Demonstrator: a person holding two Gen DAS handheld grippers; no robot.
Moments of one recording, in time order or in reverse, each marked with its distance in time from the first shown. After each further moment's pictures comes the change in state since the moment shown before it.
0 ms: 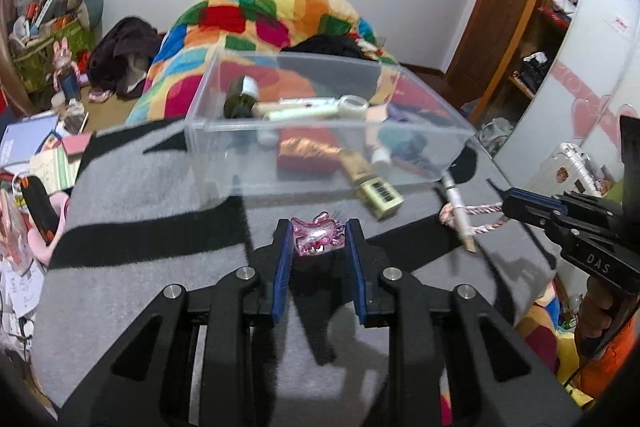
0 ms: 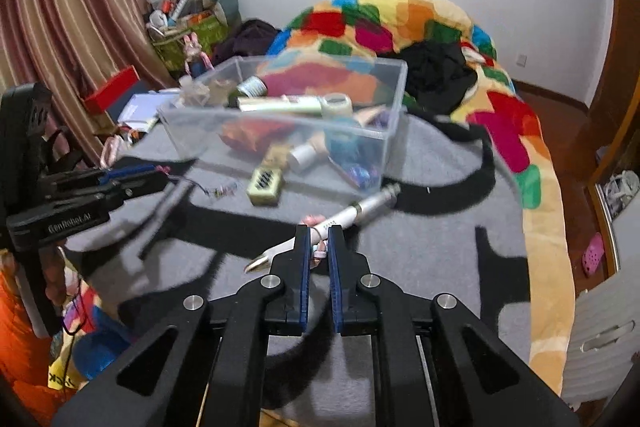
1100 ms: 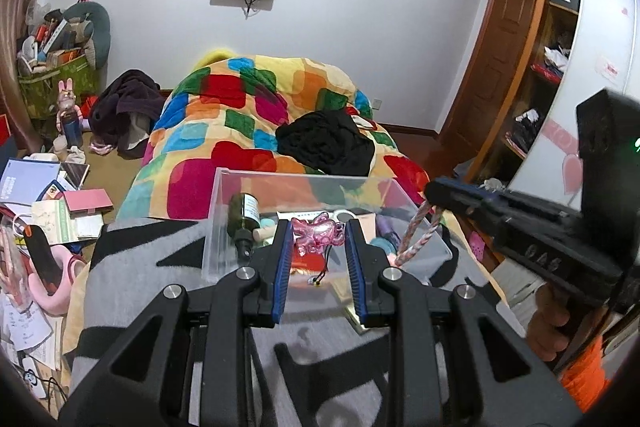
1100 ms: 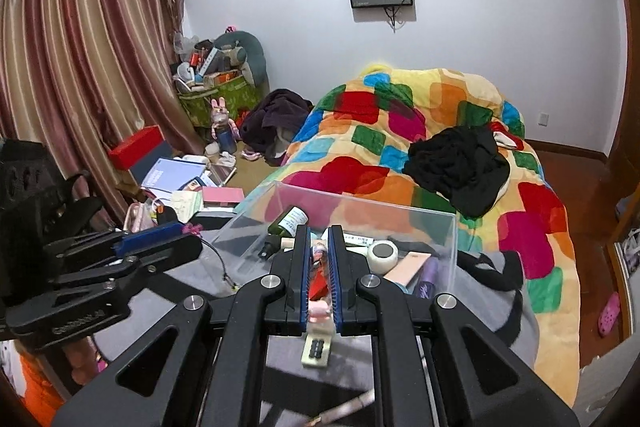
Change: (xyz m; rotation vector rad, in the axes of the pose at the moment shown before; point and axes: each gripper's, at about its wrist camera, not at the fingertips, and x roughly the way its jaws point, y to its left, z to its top) left arm -0.029 0.008 0.084 -0.049 -0.203 -0.022; right arm 0.019 0.033 0.114 -0.032 -0.173 0.062
